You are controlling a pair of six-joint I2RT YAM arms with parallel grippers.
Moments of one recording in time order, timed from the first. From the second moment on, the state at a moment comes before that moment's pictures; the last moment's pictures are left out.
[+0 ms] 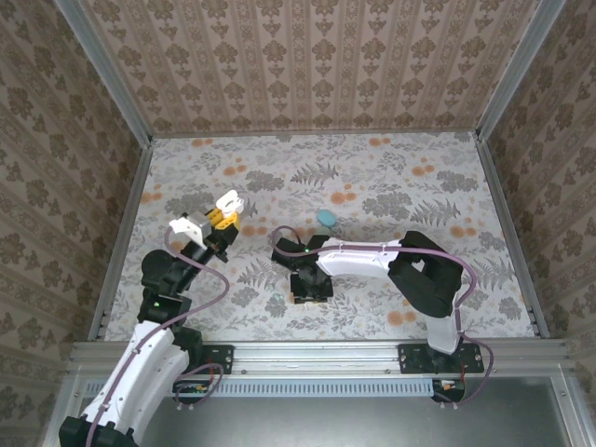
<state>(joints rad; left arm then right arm) -0.31 0.52 0.31 0.42 0.42 -0.12 1.01 1.92 1.27 -0.85 -0.10 0.98</state>
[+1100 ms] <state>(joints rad) -0.57 1.07 0.47 0.68 0.45 -0.15 0.64 1.21 1.19 -0.52 0.00 0.70</state>
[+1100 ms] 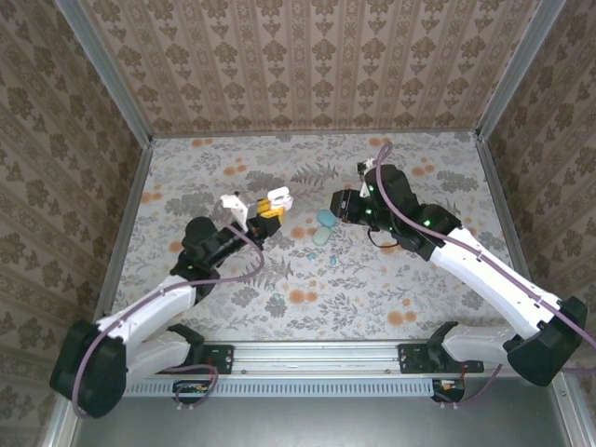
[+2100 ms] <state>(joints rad) -0.69 1.28 0.60 0.85 0.43 -0.09 0.68 1.29 1.20 -0.22 -0.11 0.66</state>
